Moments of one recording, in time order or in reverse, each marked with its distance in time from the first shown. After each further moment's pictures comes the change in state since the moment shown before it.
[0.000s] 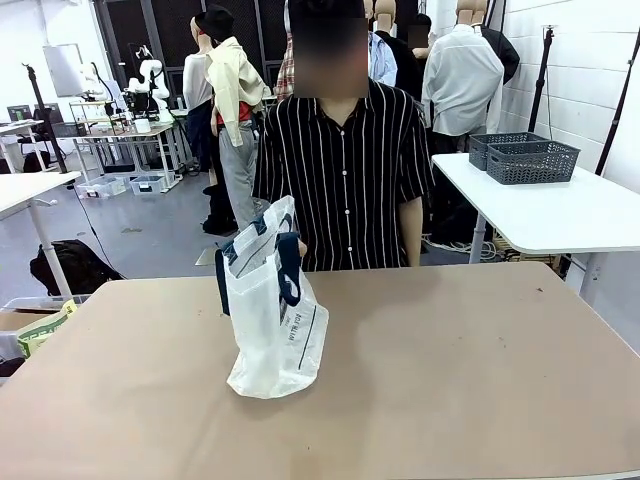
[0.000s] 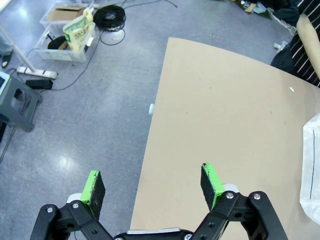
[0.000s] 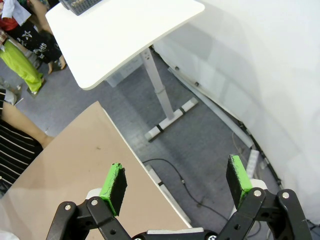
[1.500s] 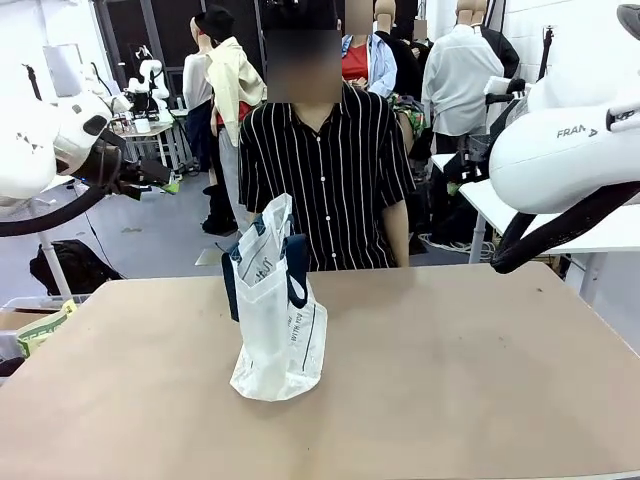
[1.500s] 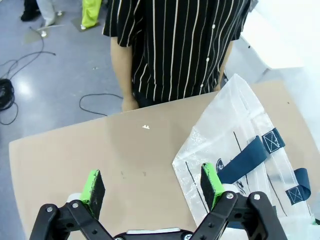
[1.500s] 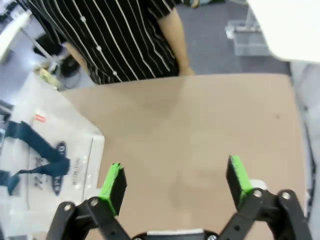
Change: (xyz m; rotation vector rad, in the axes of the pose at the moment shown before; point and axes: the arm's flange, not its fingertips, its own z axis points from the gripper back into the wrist) left arm 0.099 -0.258 -0.004 -0.483 -0.107 -0.300; right arm -0.075 0.260 0.106 0.537 0.122 0.456
